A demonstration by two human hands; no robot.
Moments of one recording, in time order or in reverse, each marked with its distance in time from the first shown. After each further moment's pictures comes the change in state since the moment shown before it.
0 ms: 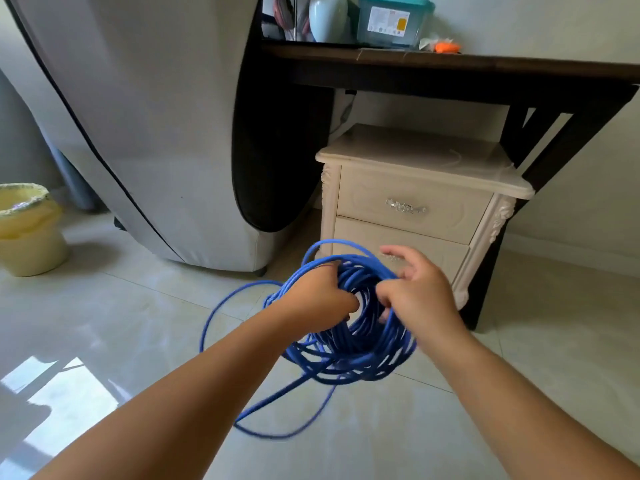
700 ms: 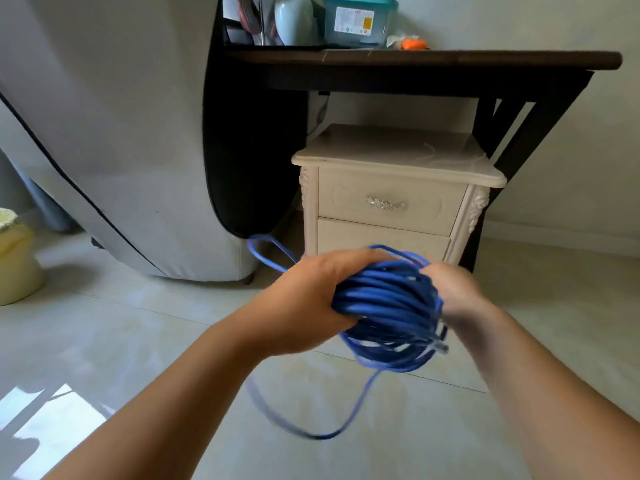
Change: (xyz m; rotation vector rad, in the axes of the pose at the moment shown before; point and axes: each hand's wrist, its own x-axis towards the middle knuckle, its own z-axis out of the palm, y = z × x) left_hand -0.022 0.016 -0.018 0.116 0.006 0.748; right_hand 0.050 0.032 -0.058 0.205 0.087 0.393
